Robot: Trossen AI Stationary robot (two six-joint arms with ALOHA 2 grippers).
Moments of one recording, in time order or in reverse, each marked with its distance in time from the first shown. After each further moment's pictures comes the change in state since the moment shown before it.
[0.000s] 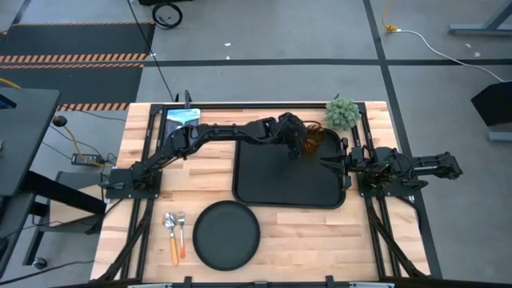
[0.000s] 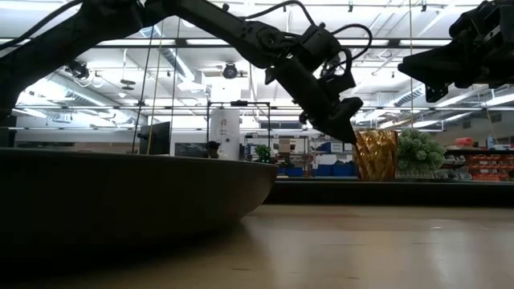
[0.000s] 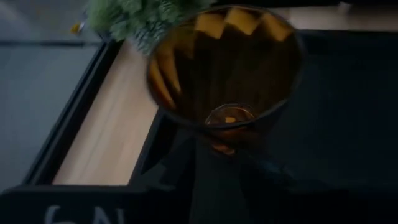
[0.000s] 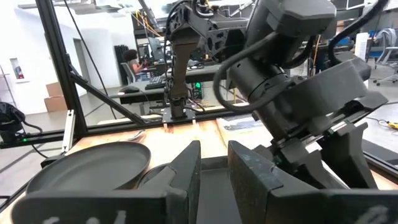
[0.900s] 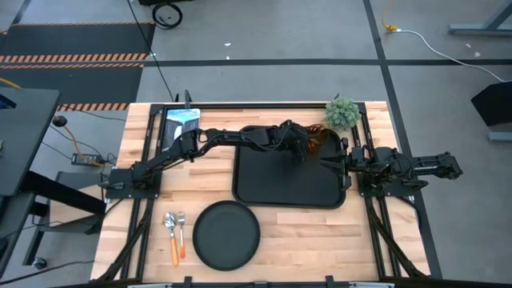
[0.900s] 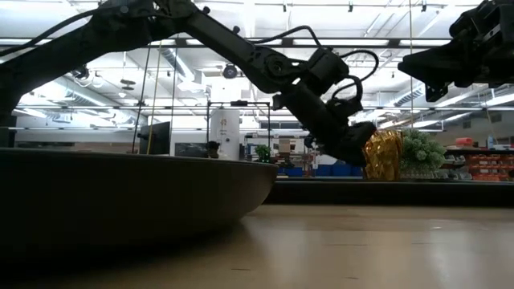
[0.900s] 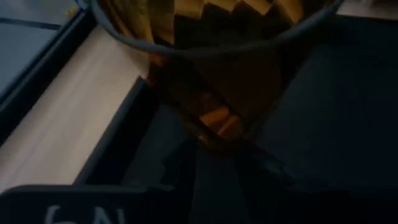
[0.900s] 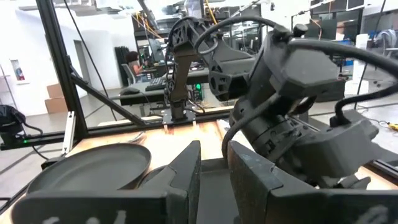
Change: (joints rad) left arm -0.008 0.113 0.000 0.133 -0.015 -0.128; right arm 0.000 0.002 0.000 0.008 0.000 0.000
